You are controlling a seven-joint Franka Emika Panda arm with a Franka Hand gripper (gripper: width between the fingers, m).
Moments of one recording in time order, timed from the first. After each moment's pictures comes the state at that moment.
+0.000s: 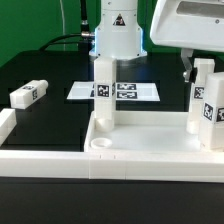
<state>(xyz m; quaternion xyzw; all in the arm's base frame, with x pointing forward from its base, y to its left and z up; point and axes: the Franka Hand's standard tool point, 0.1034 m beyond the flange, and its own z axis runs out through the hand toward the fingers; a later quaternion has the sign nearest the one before) 0.636 0.102 0.122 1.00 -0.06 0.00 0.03</state>
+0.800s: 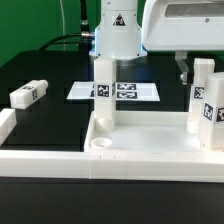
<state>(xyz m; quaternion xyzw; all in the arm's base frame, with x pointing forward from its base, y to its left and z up) 0.642 0.101 0.126 0.99 -0.11 0.01 -0.03</state>
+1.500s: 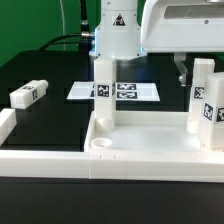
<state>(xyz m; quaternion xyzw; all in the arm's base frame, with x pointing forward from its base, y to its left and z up) 0.643 0.100 0.124 1.00 -0.03 0.02 -0.02</state>
